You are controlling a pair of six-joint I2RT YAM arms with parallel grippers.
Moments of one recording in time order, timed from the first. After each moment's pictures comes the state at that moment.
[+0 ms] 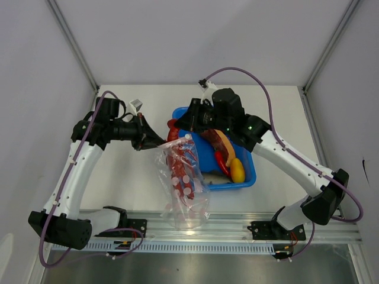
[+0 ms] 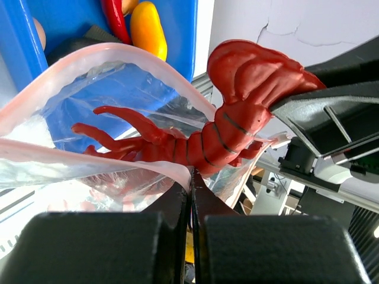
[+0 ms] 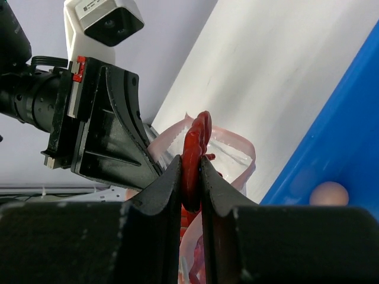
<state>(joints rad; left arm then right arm) -0.19 1.18 1.33 -1.01 0.85 -0.77 0.84 1.48 1.56 -0.37 -0.21 0.70</state>
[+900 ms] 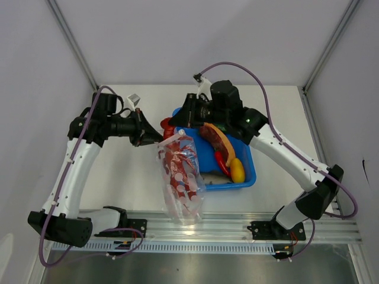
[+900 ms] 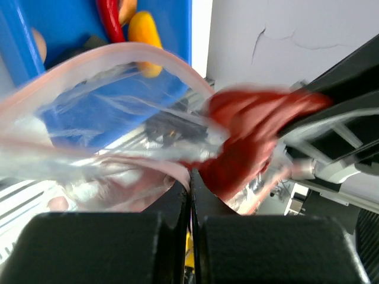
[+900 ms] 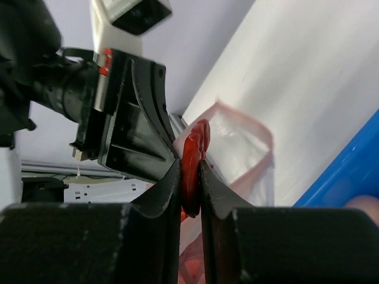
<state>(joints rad) -0.19 1.19 1.40 -1.05 0.83 -0.75 0.80 1.52 1.61 -0.34 -0.39 0.74</state>
